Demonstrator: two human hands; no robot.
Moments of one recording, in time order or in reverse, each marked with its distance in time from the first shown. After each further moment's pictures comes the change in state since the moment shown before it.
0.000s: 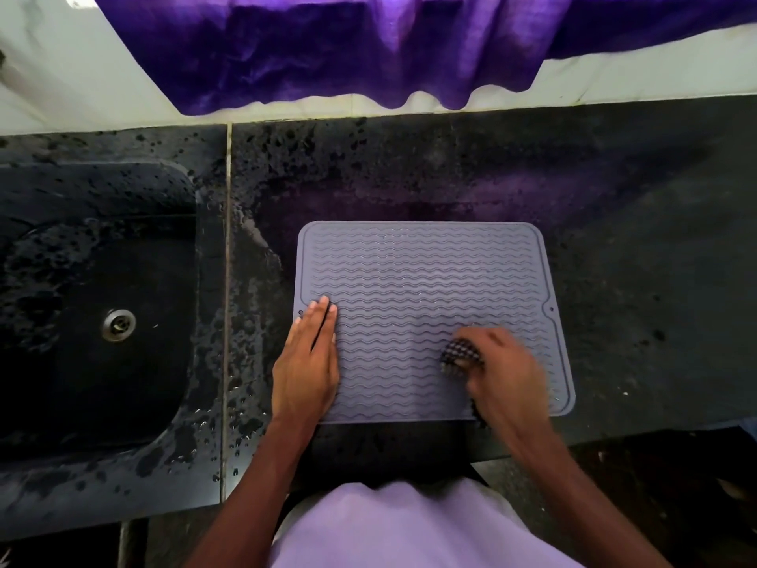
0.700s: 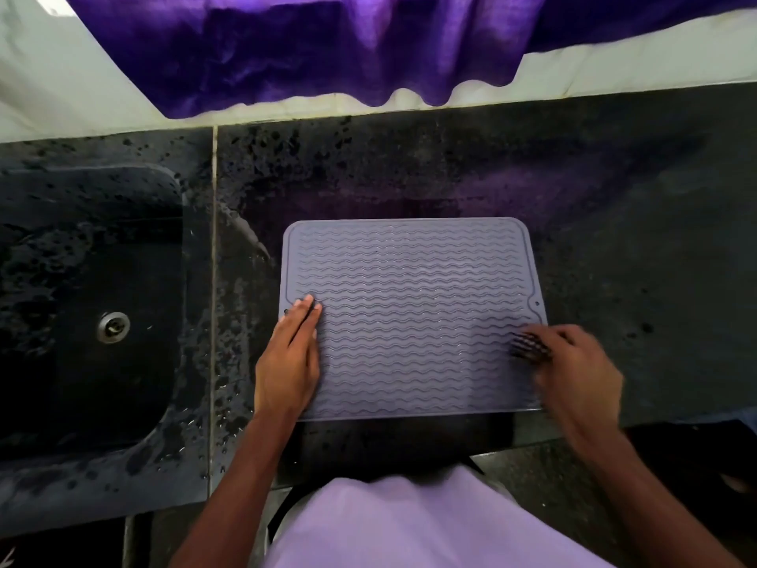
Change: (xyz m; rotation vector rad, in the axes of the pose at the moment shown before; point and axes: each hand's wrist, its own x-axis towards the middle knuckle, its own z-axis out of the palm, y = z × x) left_hand 0.003 -0.002 -0.006 -0.098 -0.008 -0.032; right_hand -0.007 0.079 -0.039 -0.152 0.087 0.198
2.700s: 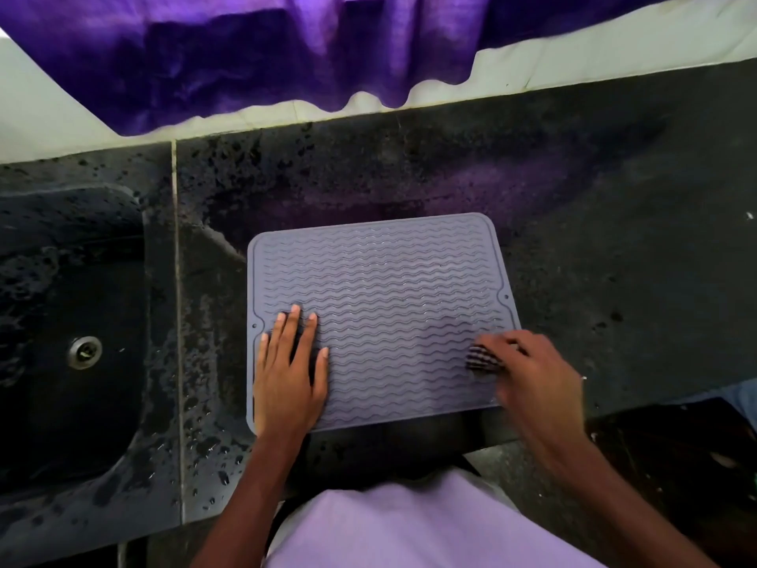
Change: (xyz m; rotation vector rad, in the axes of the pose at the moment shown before) left_hand -0.006 0.038 0.018 0.157 -0.037 -0.006; right_hand -0.013 -0.002 -0.006 0.077 0.071 -0.242
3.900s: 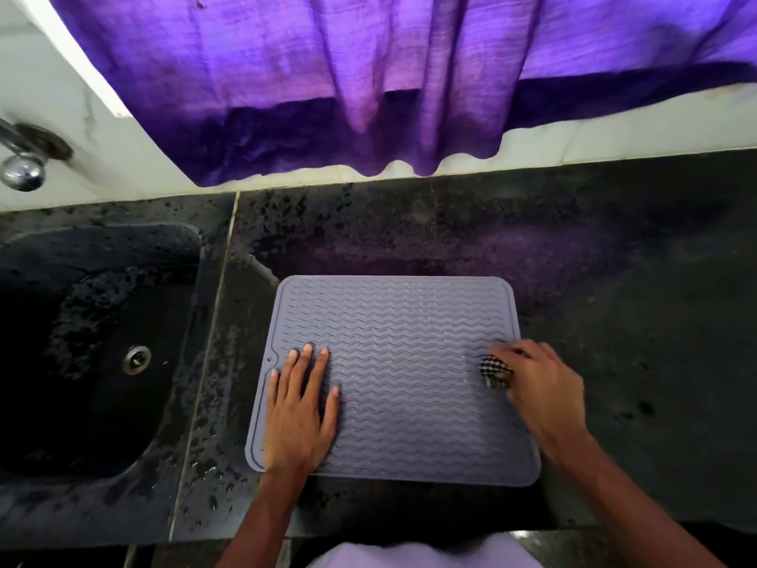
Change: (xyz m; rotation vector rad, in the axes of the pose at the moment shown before) left_hand 0.002 0.023 0.003 0.080 -0.038 -0.142; right_hand 0.089 0.059 0.030 -0.043 -0.099 -0.091
